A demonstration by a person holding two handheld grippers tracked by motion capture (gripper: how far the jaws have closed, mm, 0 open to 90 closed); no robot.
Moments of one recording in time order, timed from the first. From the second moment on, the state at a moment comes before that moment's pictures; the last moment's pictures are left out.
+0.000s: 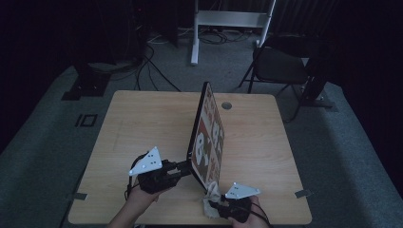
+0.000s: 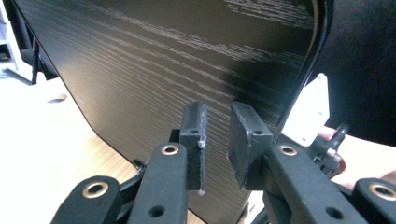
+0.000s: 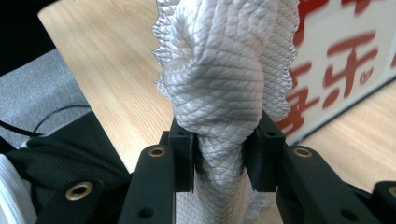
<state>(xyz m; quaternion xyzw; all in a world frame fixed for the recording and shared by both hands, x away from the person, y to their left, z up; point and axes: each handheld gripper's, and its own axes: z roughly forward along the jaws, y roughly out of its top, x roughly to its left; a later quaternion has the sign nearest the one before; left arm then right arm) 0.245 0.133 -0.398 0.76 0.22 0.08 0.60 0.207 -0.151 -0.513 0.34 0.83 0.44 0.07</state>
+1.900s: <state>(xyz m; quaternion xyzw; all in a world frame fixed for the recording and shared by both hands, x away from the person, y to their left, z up) 0.222 0.107 -0.402 0.74 0.27 0.09 0.61 0.215 -0.220 -0.448 0.39 0.75 0.51 0.14</state>
